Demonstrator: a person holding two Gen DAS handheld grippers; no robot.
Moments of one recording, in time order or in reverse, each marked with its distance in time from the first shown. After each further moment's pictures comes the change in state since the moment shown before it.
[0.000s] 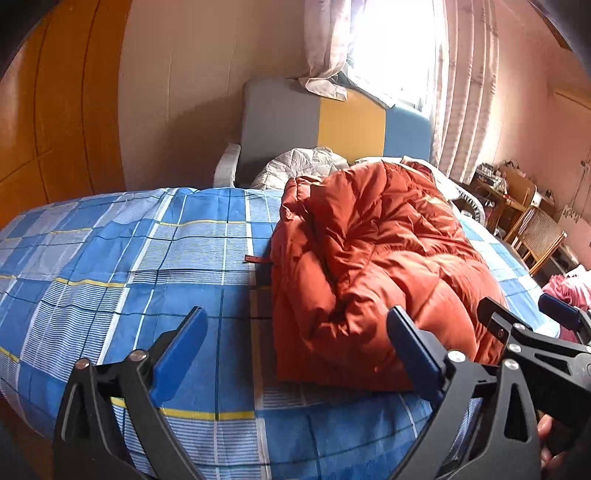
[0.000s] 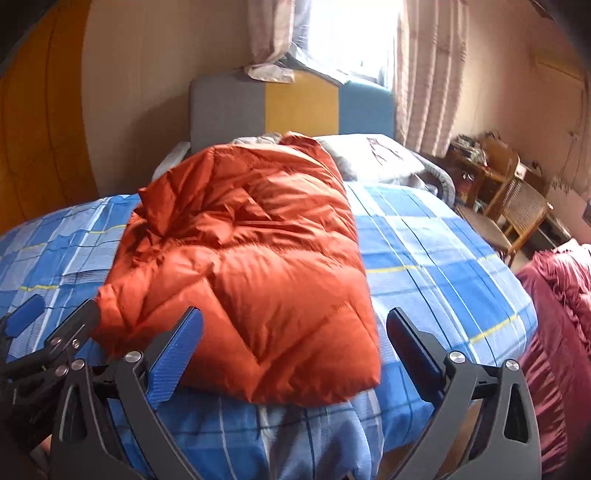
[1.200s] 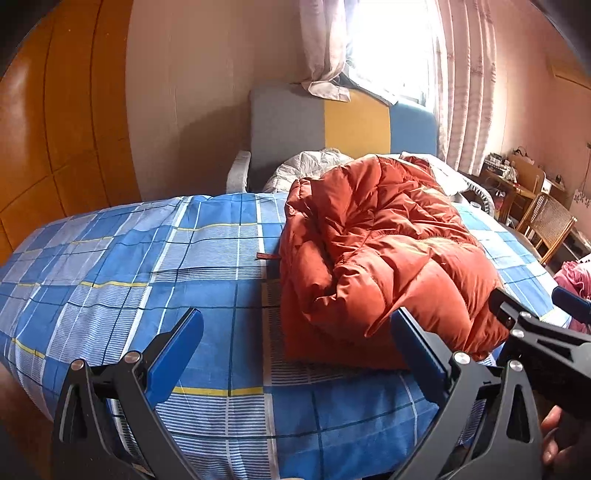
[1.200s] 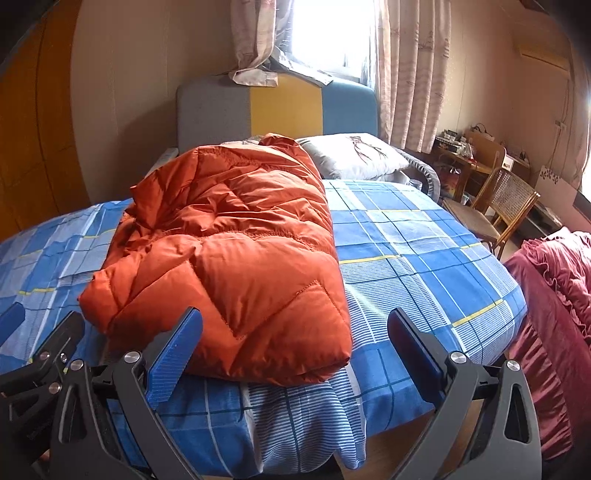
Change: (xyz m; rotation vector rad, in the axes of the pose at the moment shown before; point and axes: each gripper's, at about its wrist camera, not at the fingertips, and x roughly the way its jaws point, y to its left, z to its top) left arm -0.030 -0.009 -0.010 0.037 -0.020 0.072; right arm -0.018 -0.015 -0.014 0.027 -0.016 -0.018
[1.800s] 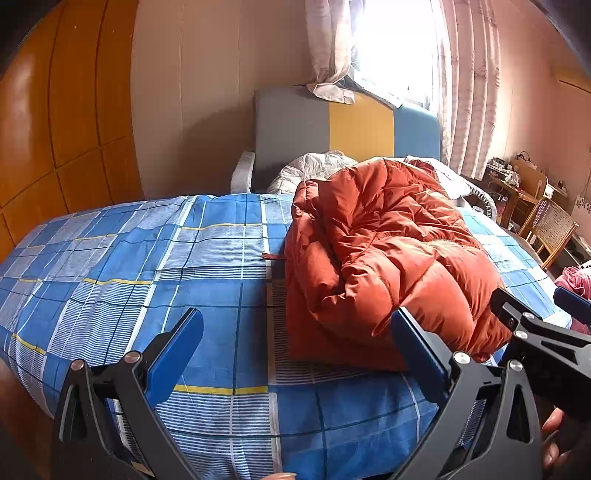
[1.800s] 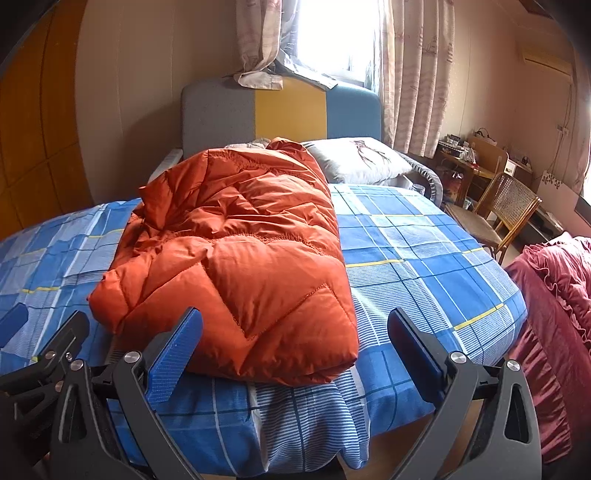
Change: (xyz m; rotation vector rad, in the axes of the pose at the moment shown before) left arm 0.000 0.006 0.000 -0.012 -0.004 0.003; right arm -0.006 0.006 0.000 -0.011 -0.015 0.005
